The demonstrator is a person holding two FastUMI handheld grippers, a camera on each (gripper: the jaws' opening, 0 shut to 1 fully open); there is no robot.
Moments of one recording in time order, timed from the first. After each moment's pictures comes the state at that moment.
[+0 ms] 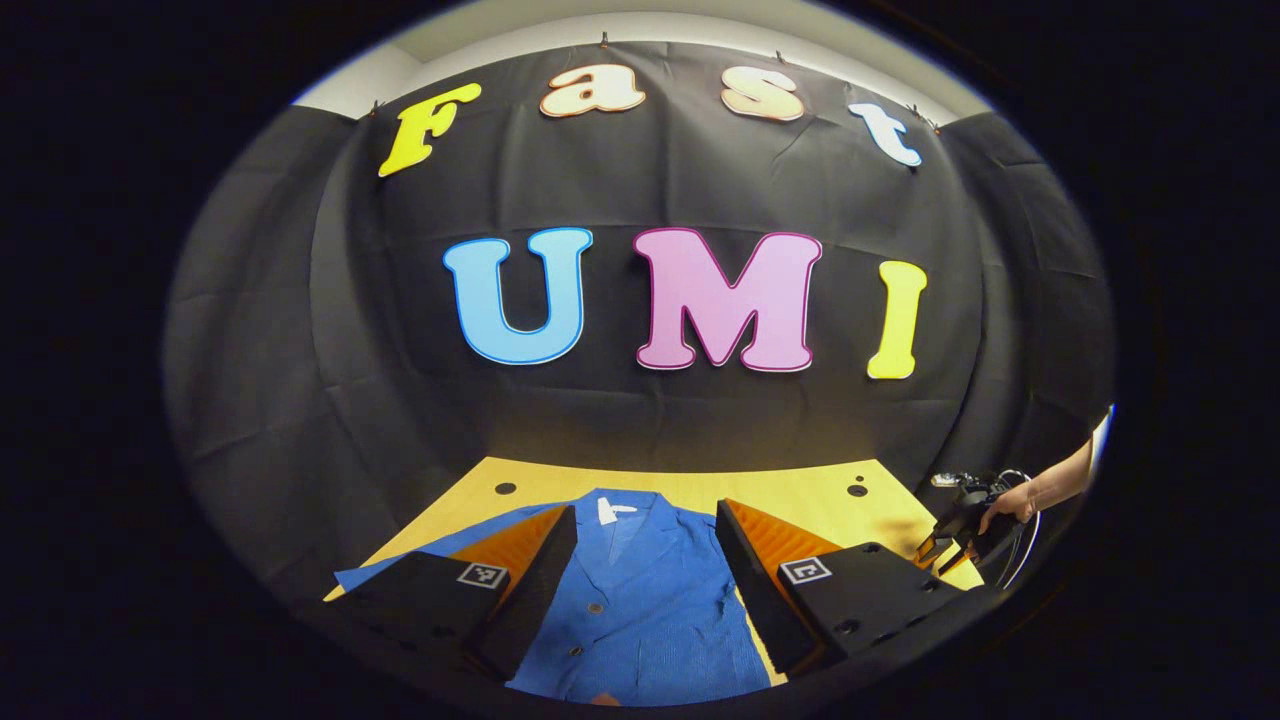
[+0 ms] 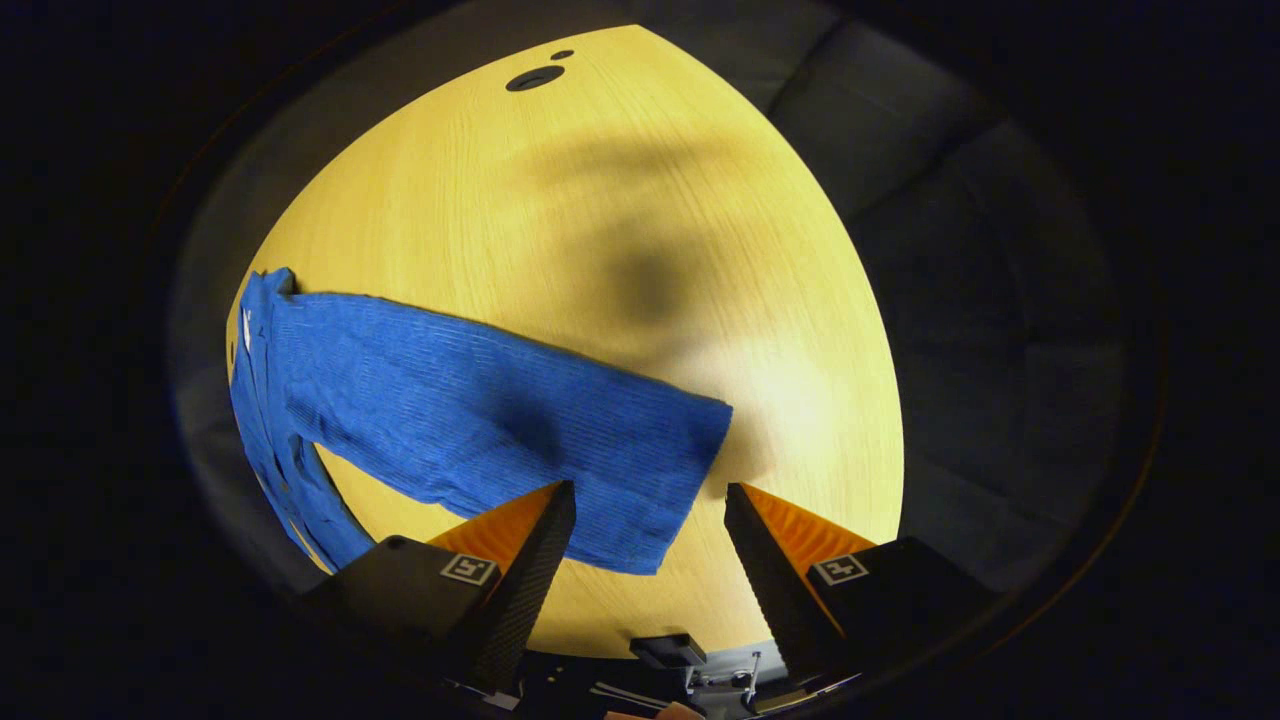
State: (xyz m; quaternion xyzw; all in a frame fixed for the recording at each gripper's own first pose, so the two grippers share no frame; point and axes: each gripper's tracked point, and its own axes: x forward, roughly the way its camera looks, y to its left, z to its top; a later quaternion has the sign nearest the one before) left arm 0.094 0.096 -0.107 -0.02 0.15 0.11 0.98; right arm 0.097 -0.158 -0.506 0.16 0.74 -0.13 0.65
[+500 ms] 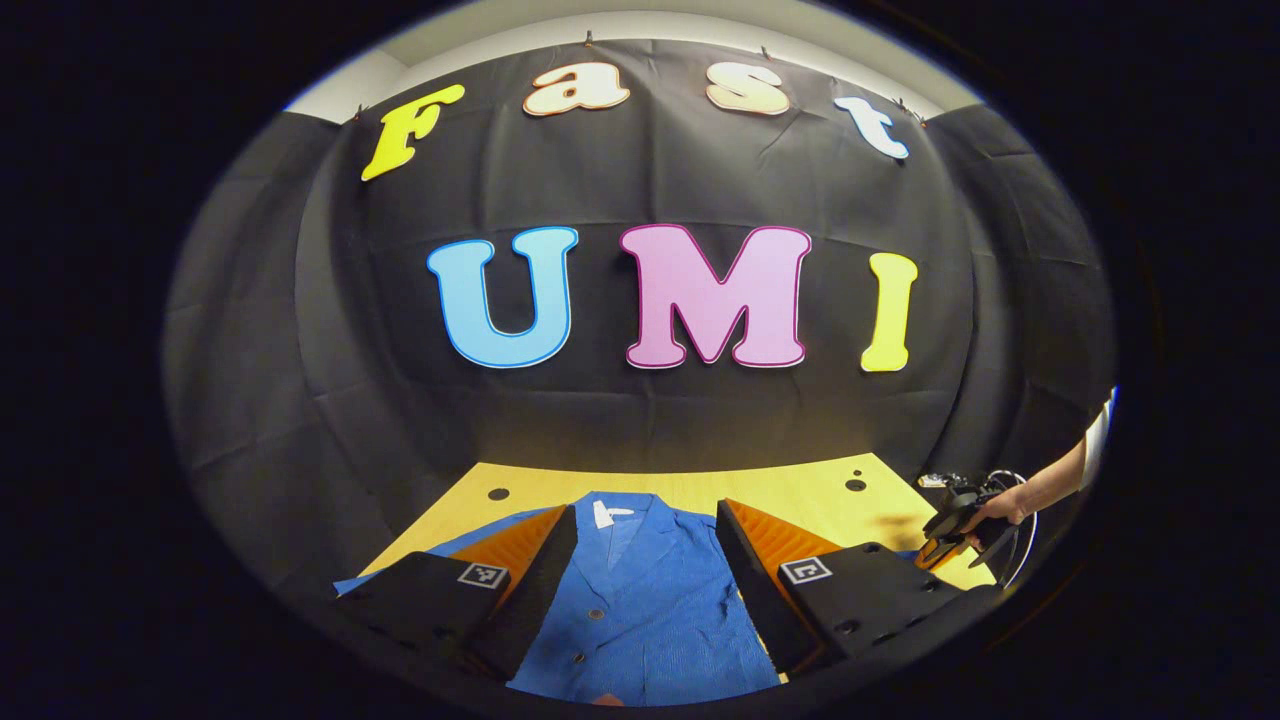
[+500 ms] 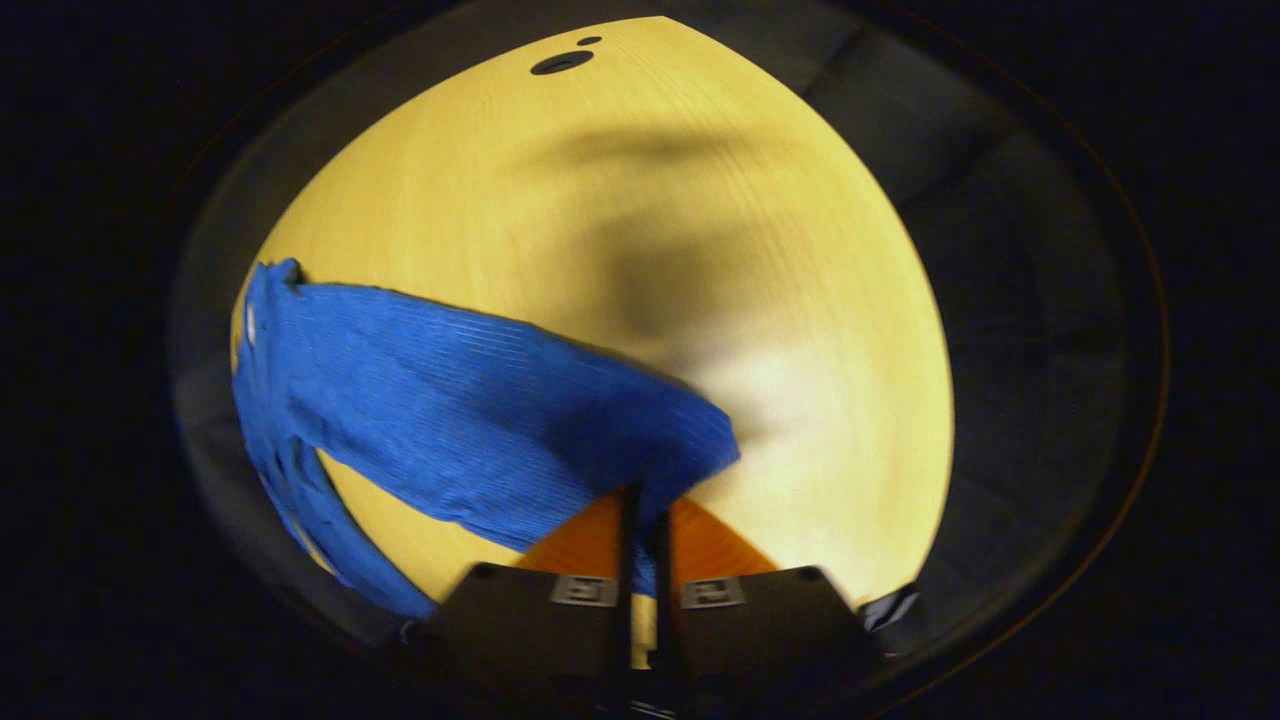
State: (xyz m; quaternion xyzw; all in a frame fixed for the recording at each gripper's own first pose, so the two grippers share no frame) left arm 0.098 0.105 -0.111 -0.01 0.14 0.09 0.99; right arm 0.108 -0.132 -0.519 0.18 0.73 -0.10 0.65
